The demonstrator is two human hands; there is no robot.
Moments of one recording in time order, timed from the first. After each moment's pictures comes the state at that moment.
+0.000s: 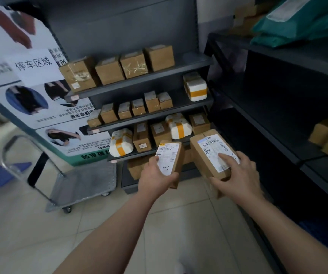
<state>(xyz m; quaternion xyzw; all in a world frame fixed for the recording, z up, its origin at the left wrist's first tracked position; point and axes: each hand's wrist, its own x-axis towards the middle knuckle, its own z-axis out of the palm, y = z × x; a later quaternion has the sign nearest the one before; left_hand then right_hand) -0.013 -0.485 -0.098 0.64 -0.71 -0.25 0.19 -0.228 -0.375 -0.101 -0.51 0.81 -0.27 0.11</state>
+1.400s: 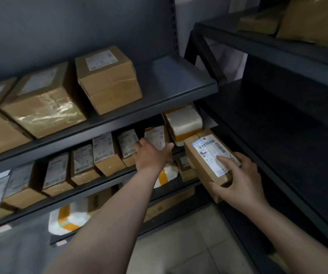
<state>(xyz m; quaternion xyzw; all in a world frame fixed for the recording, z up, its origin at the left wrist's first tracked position) -0.267 -1.000 -0.116 0.66 -0.70 -0.22 0.16 -0.421 -0.806 -0.135 -0.45 0.83 -0.30 0.12</state>
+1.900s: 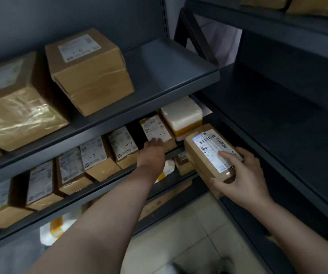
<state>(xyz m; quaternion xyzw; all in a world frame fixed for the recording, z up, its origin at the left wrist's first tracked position) -0.272 -1.048 -0.156 0.44 -0.90 -0.02 -0.07 -0.416 -0.831 -0.154 -0.41 0.85 -0.31 0.12</state>
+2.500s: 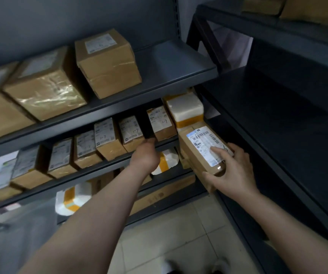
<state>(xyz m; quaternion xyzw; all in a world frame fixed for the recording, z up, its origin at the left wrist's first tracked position) -0.236 -0.985 -0.122 0.55 -0.82 -0.17 0.01 -0.412 -0.805 -0.142 -0.46 0.83 -0.29 0.14</state>
